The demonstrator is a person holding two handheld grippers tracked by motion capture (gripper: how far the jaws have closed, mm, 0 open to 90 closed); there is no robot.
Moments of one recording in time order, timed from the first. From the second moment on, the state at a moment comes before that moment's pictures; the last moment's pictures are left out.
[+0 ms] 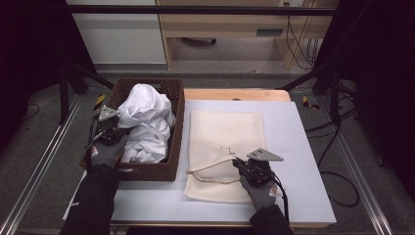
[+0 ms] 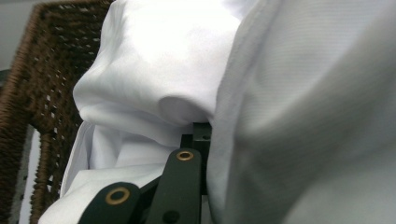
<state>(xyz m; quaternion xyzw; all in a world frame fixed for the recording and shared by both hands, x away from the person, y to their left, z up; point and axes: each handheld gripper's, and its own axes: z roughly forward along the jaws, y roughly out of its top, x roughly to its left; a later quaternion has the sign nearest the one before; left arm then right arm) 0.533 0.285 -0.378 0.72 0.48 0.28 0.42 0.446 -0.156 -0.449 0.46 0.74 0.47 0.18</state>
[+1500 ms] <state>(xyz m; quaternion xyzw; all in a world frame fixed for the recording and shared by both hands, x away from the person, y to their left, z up) 0.480 0.288 -0.273 0.63 0.43 0.33 0.55 0.446 -0.157 -0.449 0.46 0.73 0.47 0.18</state>
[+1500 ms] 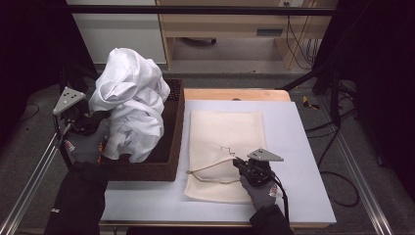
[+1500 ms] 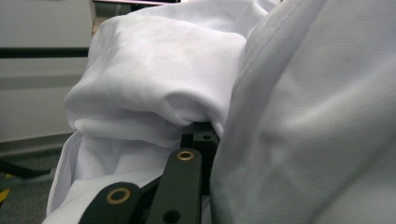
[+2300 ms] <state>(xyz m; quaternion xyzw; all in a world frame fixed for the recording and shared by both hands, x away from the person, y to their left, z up) 0.441 0.237 -0.240 0.65 0.34 0.28 0.61 0.449 -0.159 -0.450 0.46 0.73 0.47 0.19</state>
